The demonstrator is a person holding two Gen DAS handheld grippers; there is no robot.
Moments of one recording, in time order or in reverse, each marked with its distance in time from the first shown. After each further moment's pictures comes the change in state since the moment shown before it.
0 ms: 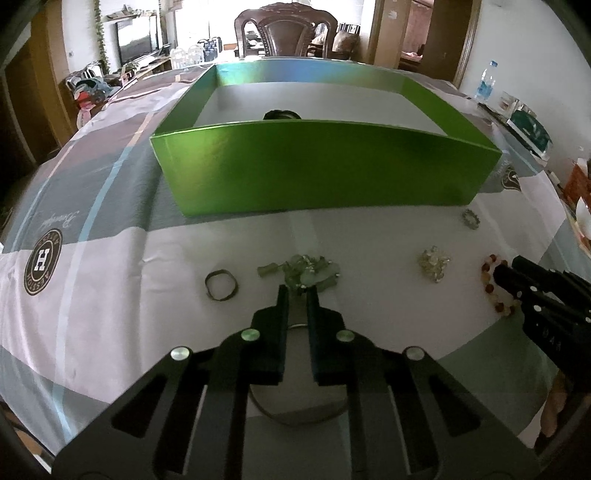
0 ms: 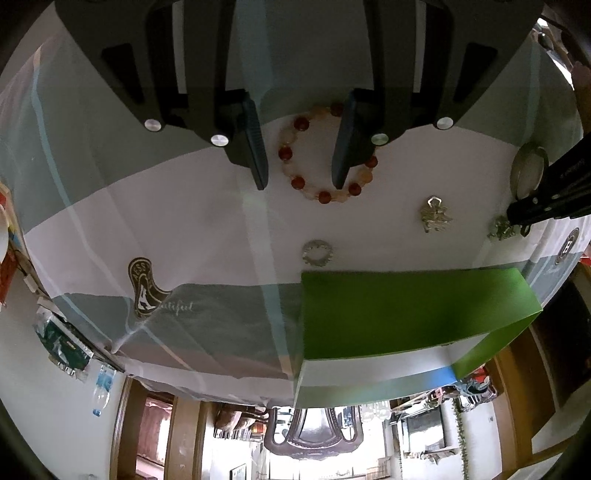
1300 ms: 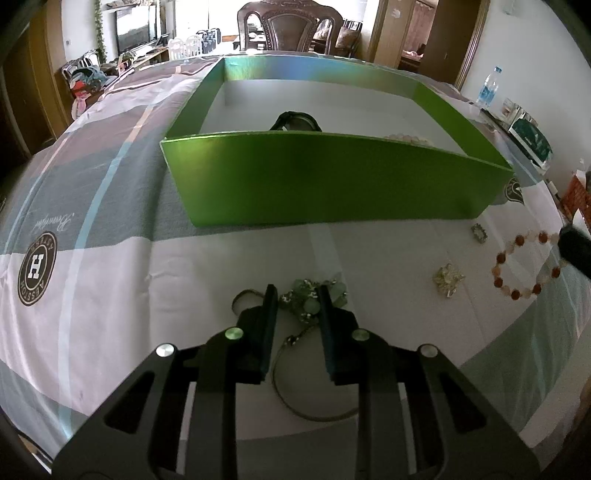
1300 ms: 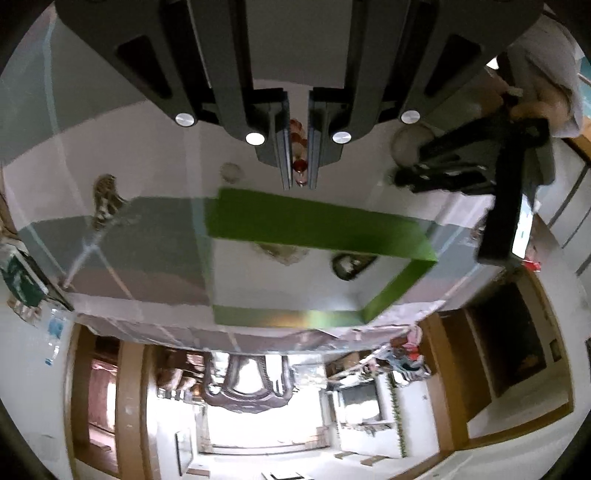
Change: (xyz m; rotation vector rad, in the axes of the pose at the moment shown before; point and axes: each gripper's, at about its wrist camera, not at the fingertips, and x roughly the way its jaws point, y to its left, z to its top) left arm 0.010 0.017 0.018 -0.028 0.030 -0.039; right arm -0.072 0.022 0.033 -0.089 -0.117 0.207
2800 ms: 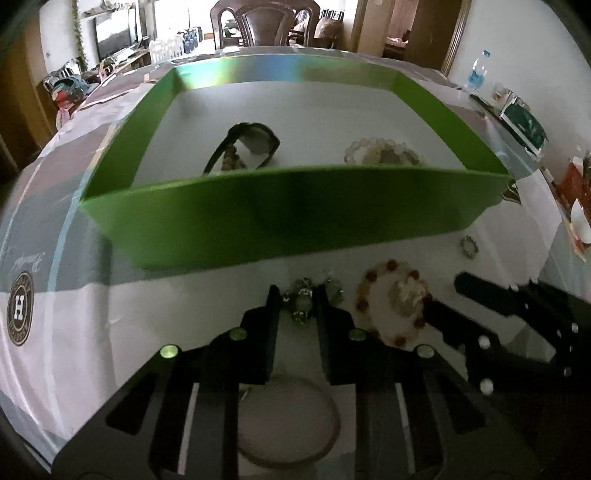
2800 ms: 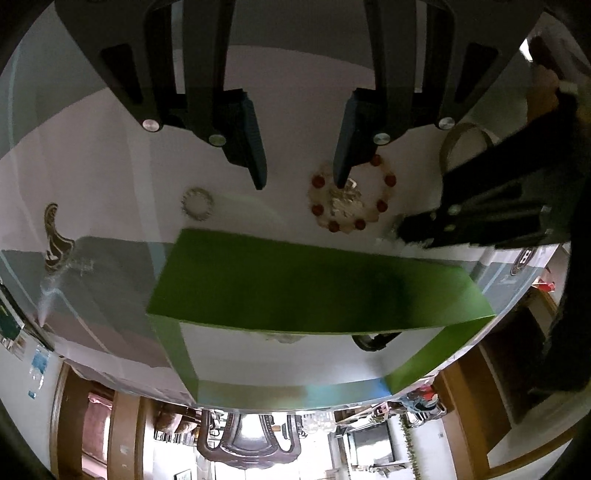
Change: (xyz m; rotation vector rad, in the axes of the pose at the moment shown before) left arm 0.021 -0.026 0.027 0.067 0.030 -0.020; right arm 0.094 0.018 -0.010 0.000 0.163 0.009
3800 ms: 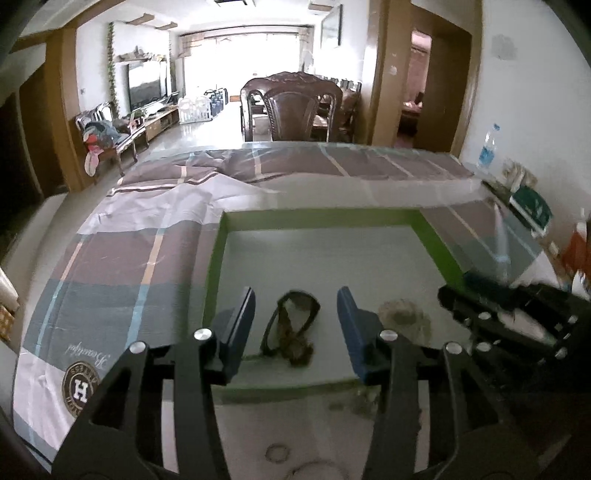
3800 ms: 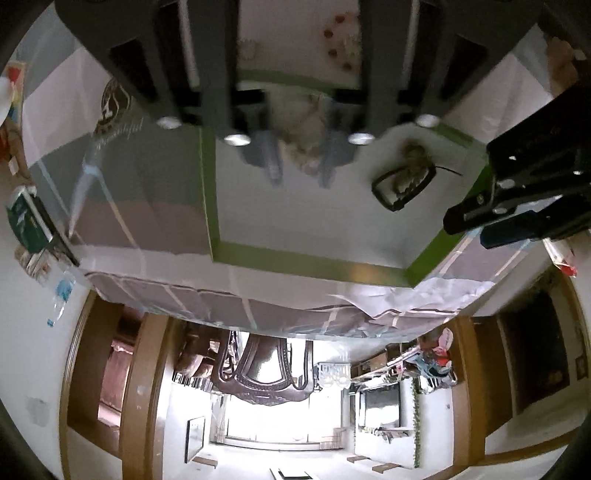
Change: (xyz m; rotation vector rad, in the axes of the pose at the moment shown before) left arm -0.074 0.012 0.077 -0.021 -0.277 0.081; right arm -0.047 -0.001 0.096 -0.036 -0.217 -0.139
